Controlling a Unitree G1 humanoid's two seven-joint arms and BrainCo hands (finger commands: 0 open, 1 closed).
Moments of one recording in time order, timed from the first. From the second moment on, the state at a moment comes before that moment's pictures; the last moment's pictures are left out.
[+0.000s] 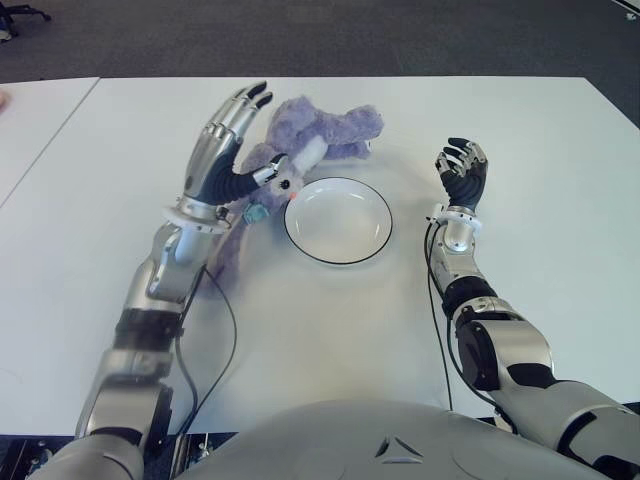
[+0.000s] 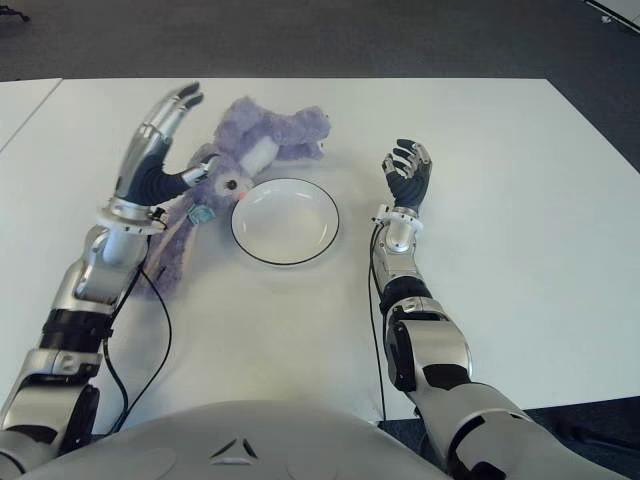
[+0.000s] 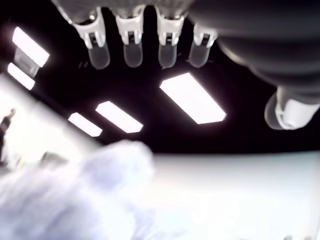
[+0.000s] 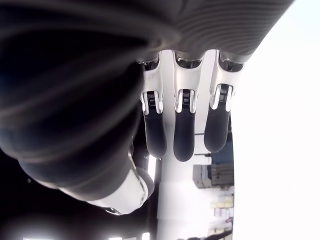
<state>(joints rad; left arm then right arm) -0.29 0.42 -0.05 0.26 0.62 -0.55 0.23 -0.56 -0.10 -0.13 1.06 0.00 -0.70 -0.40</state>
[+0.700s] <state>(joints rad) -0.56 0.44 -0.20 0.72 0.67 -0.47 0.23 -0.56 -0.10 -0.13 1.06 0.00 -0.70 -0.41</state>
